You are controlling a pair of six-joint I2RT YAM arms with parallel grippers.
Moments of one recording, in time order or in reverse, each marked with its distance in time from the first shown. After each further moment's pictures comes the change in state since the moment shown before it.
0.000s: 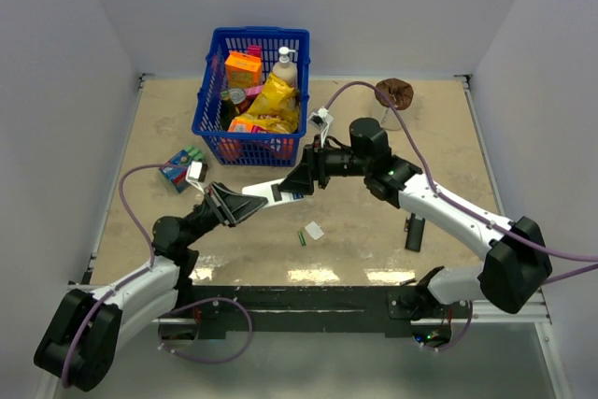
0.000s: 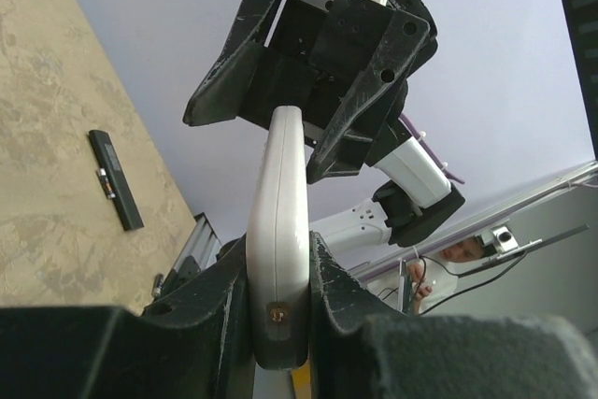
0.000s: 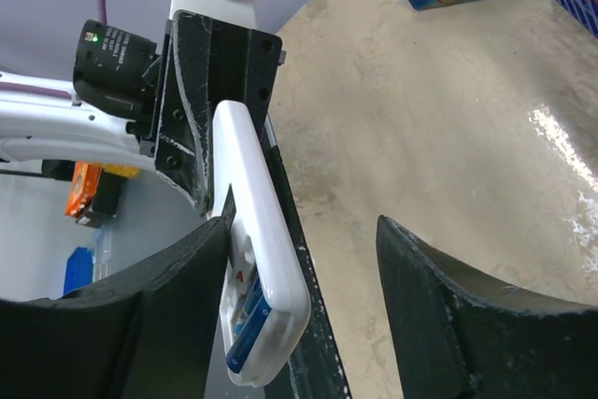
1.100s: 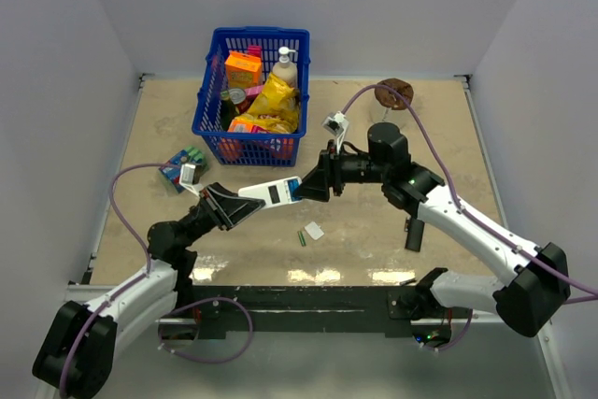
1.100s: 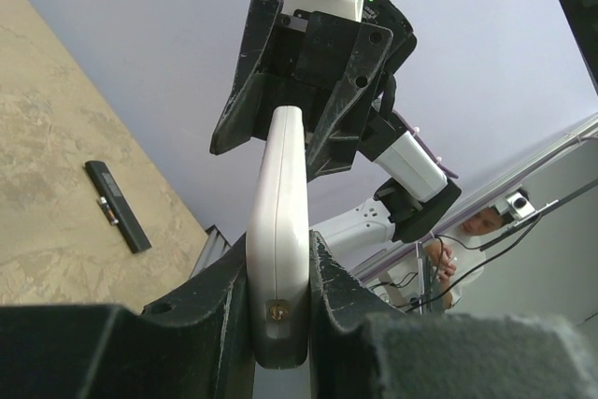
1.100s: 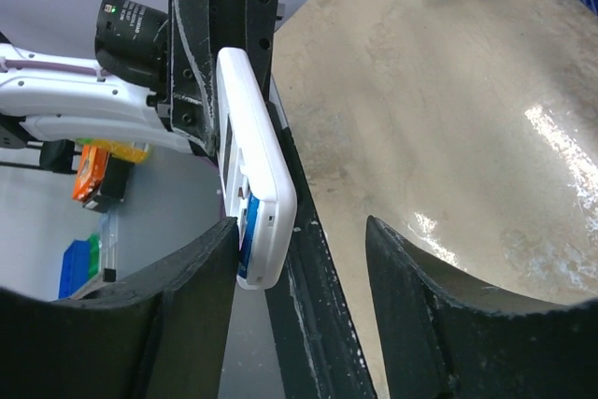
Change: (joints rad) left arm -0.001 -0.086 -0.003 0.016 0.002 0.092; right arm -0.024 -0.158 -0.031 -0.141 -0.020 -0.031
